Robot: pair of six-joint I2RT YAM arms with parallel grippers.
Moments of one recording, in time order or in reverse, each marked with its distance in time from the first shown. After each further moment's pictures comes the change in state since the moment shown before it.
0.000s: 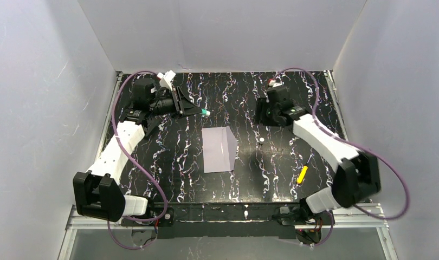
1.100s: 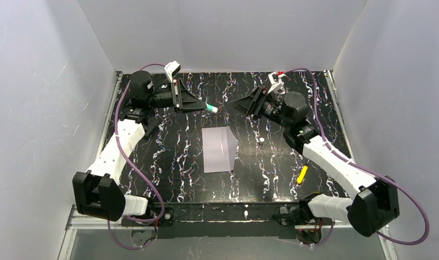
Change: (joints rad) left arm -0.016 0.009 0.054 0.292 0.369 -0.341; right arm 0.065 -0.317 -0.231 0.836 -0.515 0.443
